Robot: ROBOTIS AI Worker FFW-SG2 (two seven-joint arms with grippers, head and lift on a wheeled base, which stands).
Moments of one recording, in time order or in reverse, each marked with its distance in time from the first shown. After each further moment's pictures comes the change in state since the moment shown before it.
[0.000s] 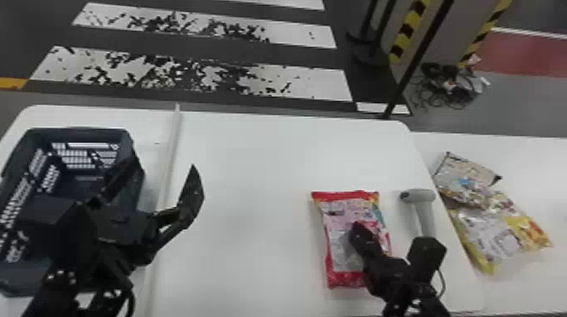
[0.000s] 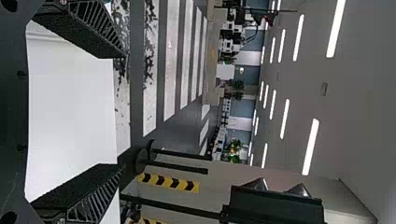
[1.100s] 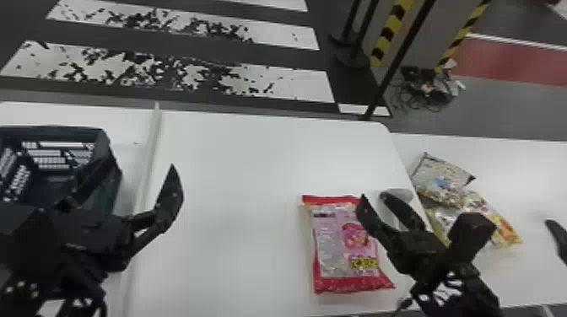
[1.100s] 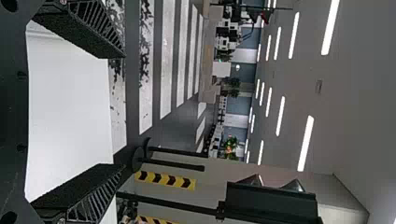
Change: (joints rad) left arm 0.023 0.012 -0.003 -0.029 0.000 -0.015 -0.001; right arm 0.106 -0.002 -0.179 -0.368 -0.032 0.151 0.127
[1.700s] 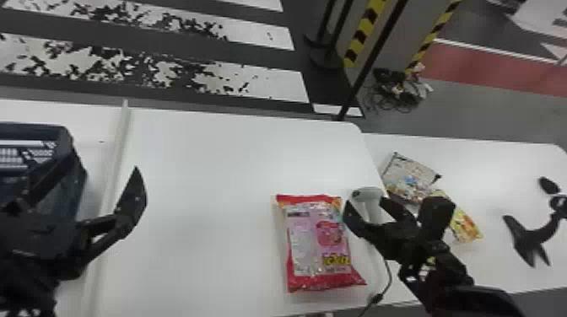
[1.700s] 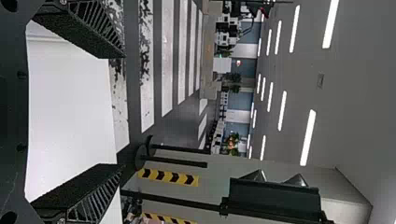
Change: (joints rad) left arm -0.002 0.047 0.014 0.001 0.026 0.001 -0.008; right arm -0.145 -0.060 -0.074 0.171 0.148 0.076 0.080
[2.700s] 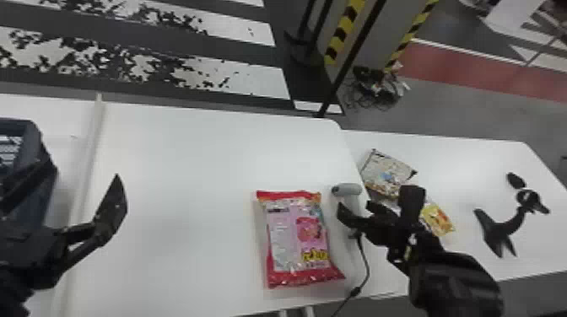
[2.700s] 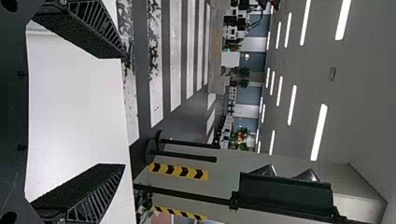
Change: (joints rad) left arm -0.002 0.013 -0.015 0.029 -0.002 0.007 -0.008; right arm -0.267 -0.124 -0.032 0.452 0.042 0.031 0.101
